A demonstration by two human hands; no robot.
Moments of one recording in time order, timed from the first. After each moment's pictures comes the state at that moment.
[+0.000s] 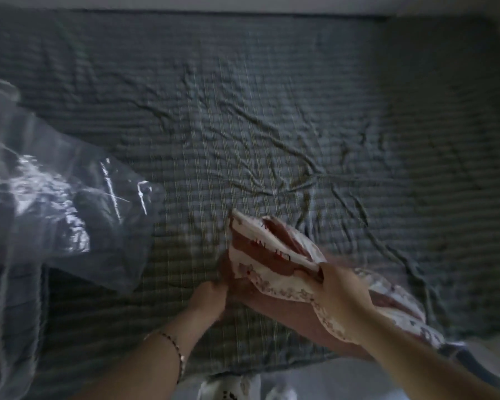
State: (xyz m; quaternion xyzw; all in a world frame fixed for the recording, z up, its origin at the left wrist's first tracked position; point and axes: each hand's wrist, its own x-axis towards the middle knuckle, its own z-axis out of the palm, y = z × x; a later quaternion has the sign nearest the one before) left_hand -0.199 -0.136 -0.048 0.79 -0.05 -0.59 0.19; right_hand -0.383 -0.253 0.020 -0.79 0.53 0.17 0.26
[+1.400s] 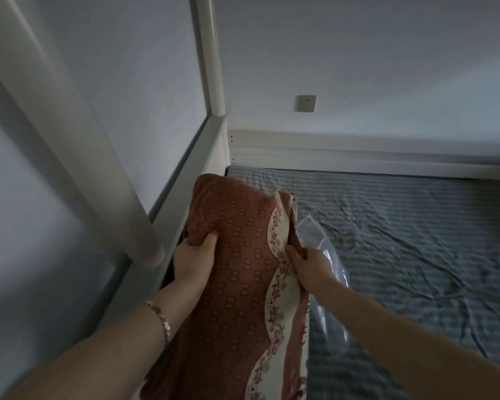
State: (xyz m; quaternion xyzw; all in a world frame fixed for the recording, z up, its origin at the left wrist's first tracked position) left_hand 0.236 0.216 0.312 0.83 -0.06 -0.18 0.53; right_hand 0.093 0.088 0.281 -0.74 0.48 -0.11 0.46
